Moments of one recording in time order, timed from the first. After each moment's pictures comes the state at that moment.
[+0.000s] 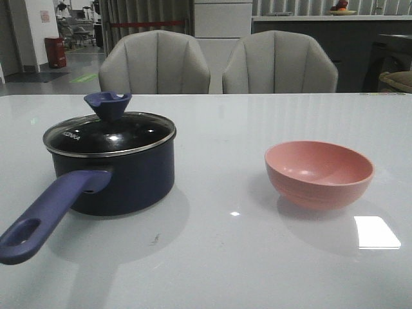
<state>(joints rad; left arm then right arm) 0.00 0.00 0.00 -0.06 0.04 -0.02 0.33 0.17 -0.15 0.42 0.10 -0.38</state>
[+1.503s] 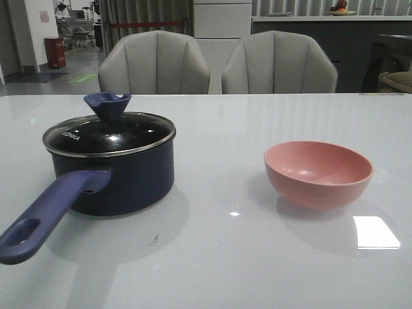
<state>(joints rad) 0.00 0.00 0.00 -0.06 0.04 -0.02 0.05 0.05 -0.03 -0.01 0.08 -0.02</state>
